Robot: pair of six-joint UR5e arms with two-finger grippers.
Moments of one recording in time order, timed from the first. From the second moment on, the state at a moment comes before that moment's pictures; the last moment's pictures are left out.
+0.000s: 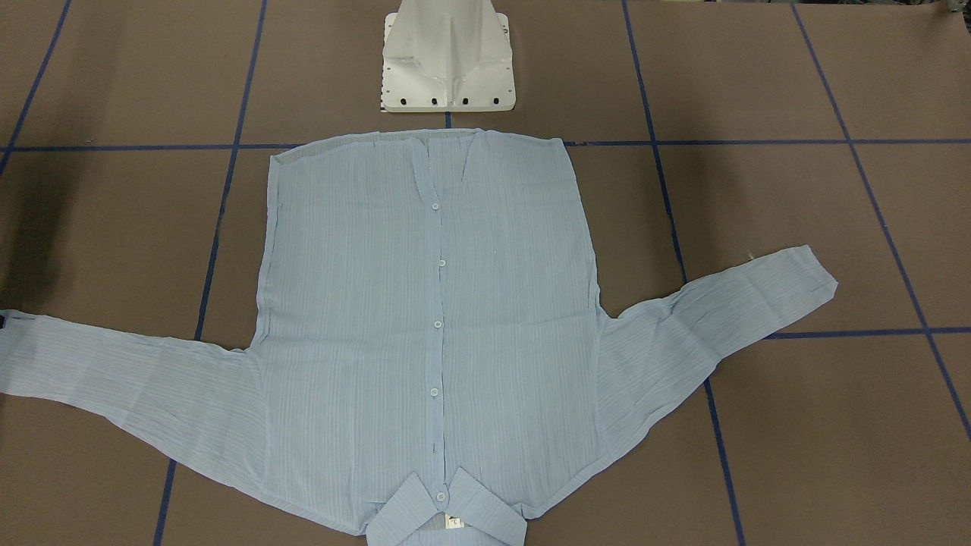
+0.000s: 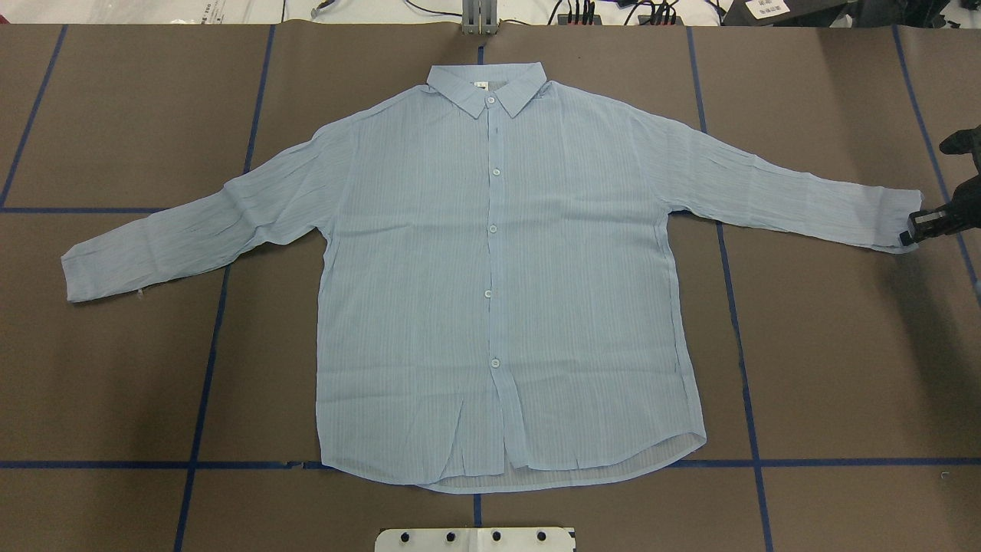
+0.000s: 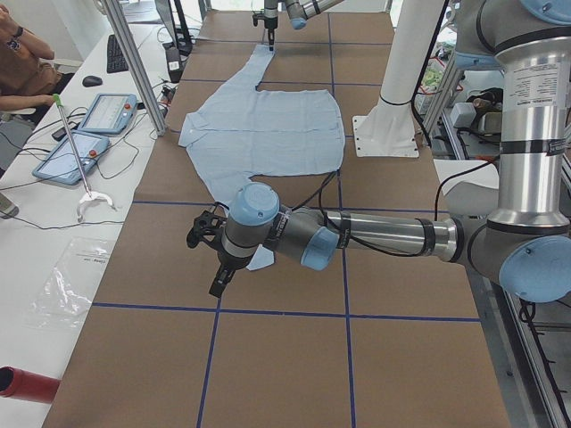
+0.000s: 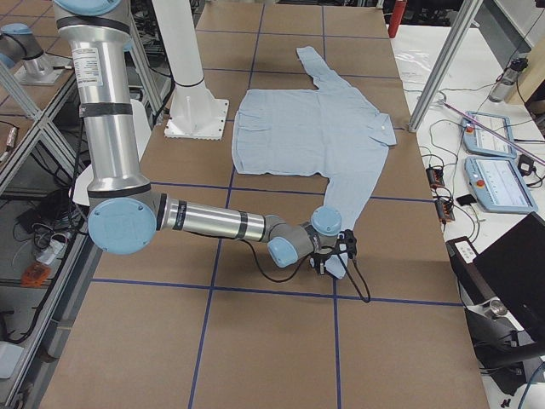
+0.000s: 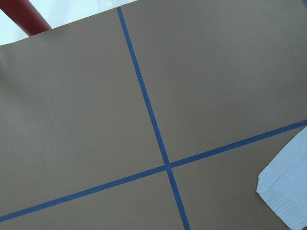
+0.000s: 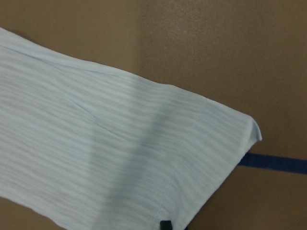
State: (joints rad) left arm -1.60 -1.51 -1.70 -1.94 -2.31 0.03; right arm 1.20 -1.48 1.27 -0.91 2.30 0.45
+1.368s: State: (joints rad) left arm -1.60 -1.50 -1.70 -1.94 -2.31 0.03; right arm 0.97 -0.84 1.45 -1.19 2.33 0.86
